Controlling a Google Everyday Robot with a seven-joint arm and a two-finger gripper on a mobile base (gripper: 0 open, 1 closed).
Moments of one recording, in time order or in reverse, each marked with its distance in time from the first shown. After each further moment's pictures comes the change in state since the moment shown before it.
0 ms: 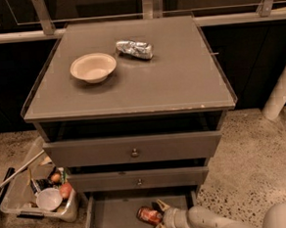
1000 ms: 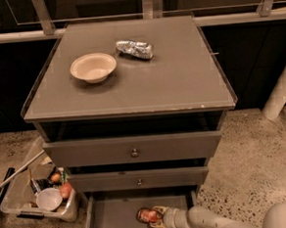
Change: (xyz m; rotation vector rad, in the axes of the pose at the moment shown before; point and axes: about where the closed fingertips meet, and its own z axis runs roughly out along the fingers) arm 0.000 0.000 0.000 0.000 0.000 0.000
